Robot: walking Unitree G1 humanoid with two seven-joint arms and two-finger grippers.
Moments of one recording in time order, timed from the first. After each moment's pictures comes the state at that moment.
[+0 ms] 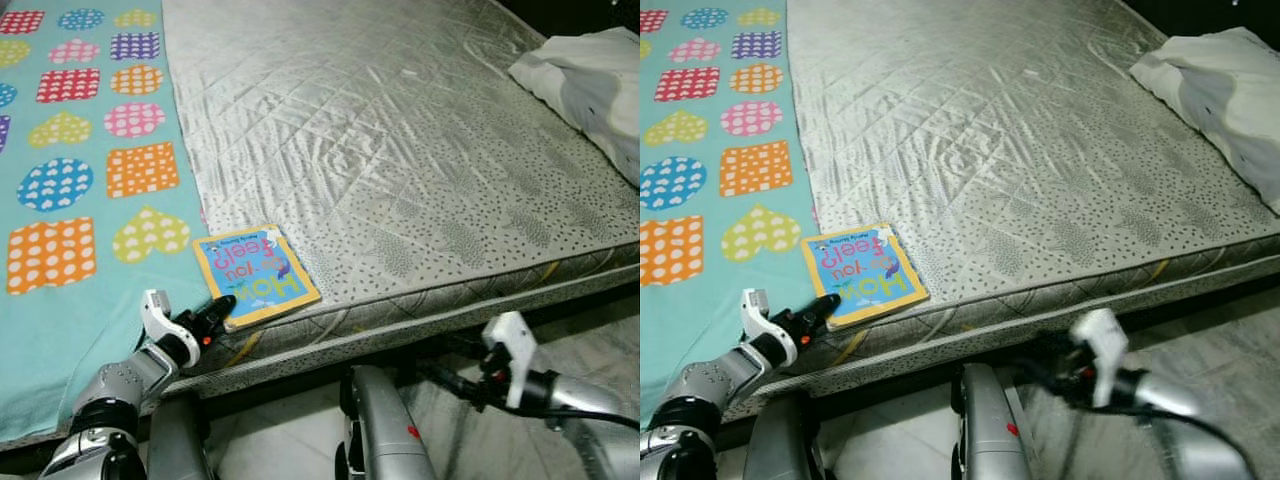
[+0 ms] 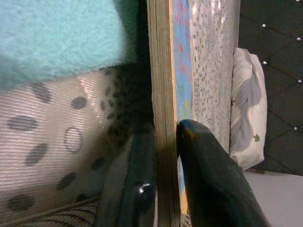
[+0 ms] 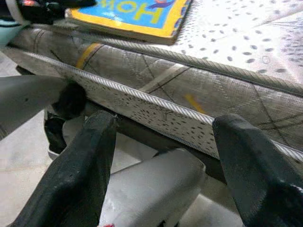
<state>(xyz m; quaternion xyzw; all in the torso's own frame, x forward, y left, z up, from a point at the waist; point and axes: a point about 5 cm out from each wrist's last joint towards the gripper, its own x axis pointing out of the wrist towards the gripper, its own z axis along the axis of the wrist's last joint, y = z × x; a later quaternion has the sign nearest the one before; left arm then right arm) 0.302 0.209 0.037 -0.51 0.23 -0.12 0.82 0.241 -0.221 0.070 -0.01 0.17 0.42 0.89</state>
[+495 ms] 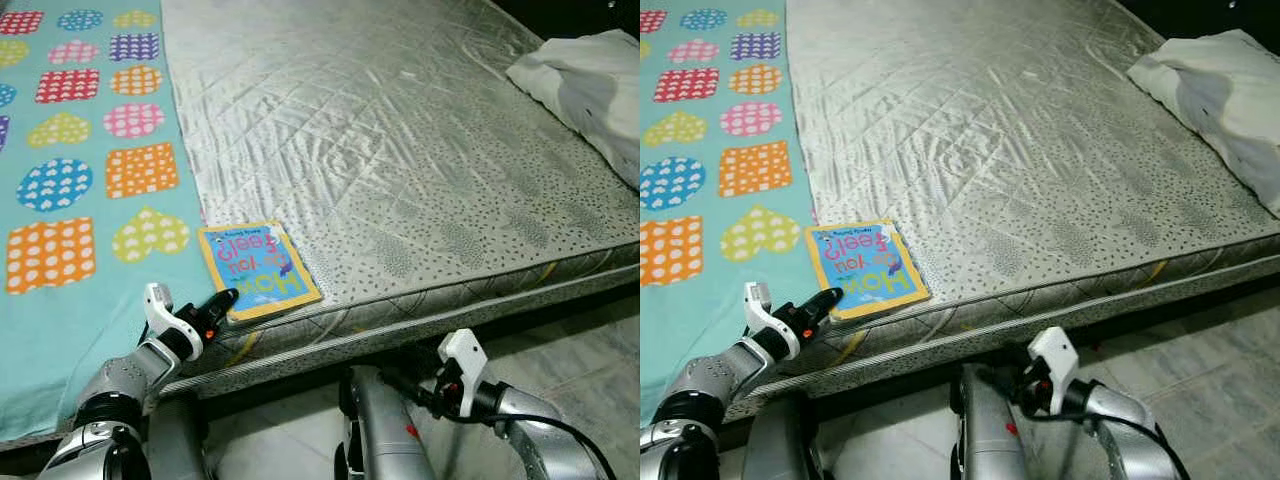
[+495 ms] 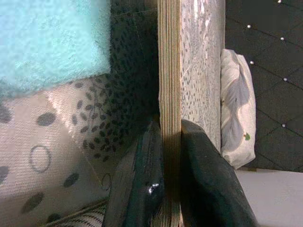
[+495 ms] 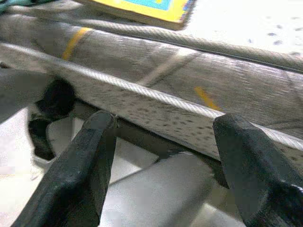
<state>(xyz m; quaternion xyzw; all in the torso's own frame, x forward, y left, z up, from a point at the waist) 0.308 0.205 0.042 -0.51 0.20 -0.14 0.83 0.247 -0.195 0.028 -0.02 0.16 0.40 0.90</state>
